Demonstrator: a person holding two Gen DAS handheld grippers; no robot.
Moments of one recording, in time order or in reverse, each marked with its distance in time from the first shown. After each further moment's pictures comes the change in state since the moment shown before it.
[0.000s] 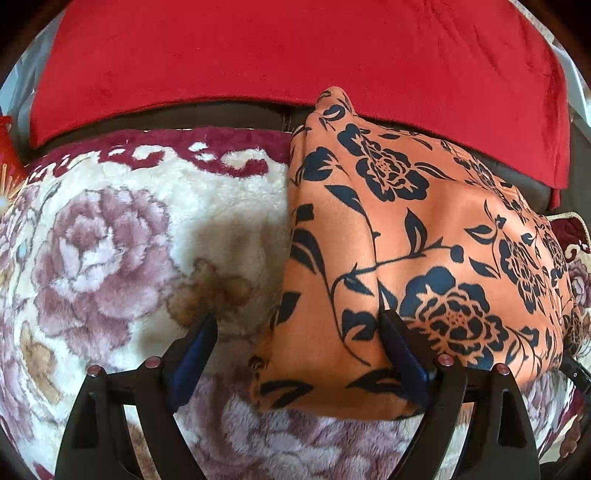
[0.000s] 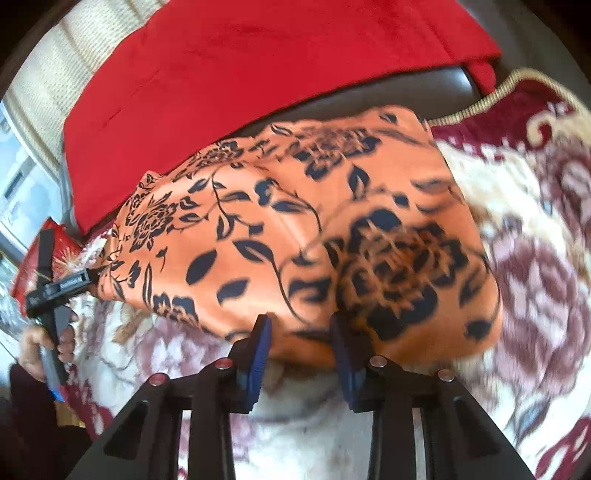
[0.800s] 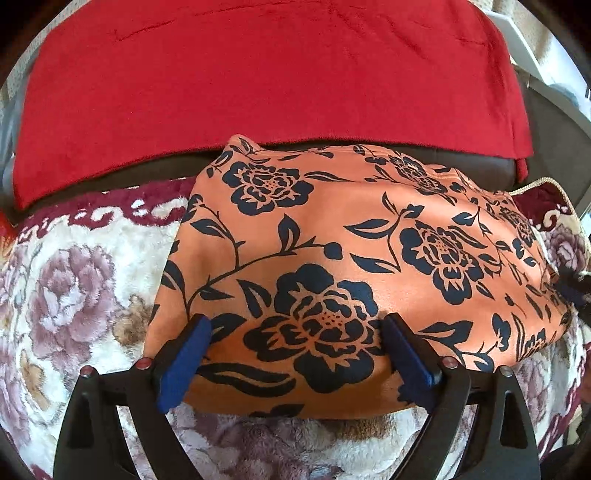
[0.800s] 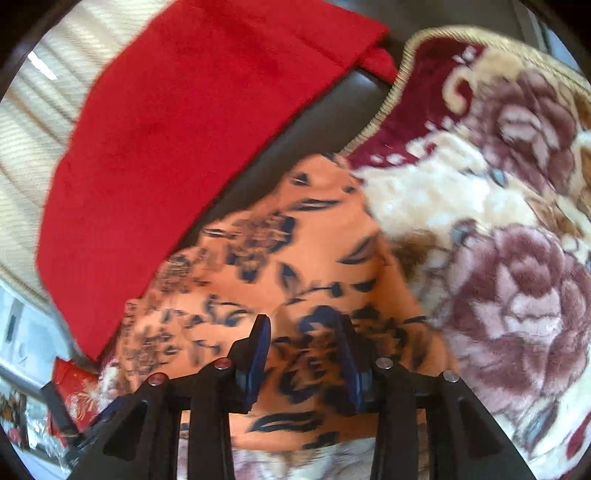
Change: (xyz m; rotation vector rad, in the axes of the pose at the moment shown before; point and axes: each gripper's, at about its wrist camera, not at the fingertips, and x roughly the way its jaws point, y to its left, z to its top) left arm -0.006 -0.076 -0.008 0.162 -0.122 -0.009; right arm -0.004 -0.041 0.036 0.371 -0.213 0.006
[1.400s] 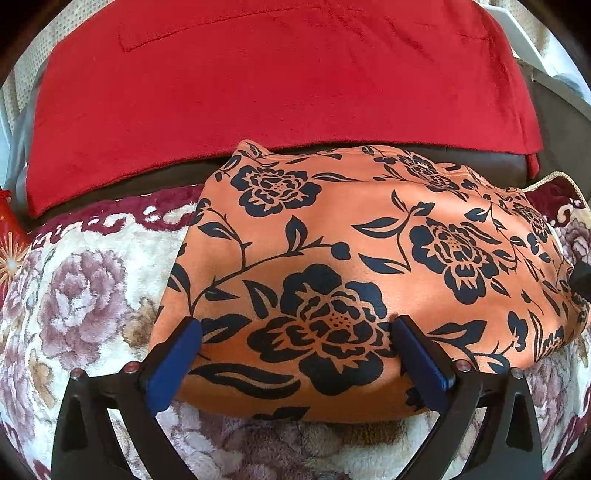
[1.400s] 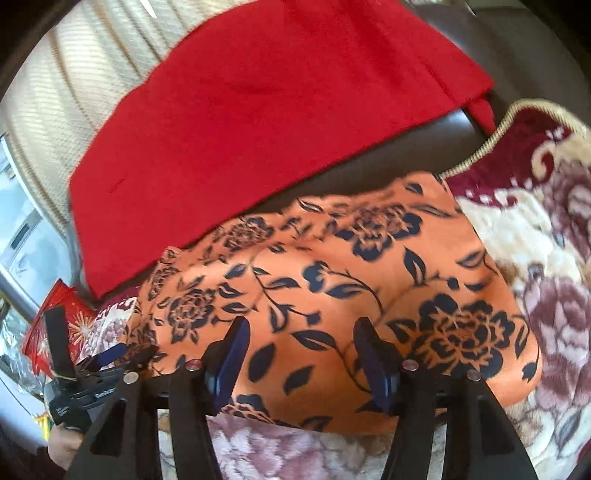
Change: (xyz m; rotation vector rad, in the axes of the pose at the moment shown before) left arm -0.002 -0.005 -0.004 0.018 -0.036 0.069; right arm -0.001 0.069 -0.041 -0.306 -0.032 0.054
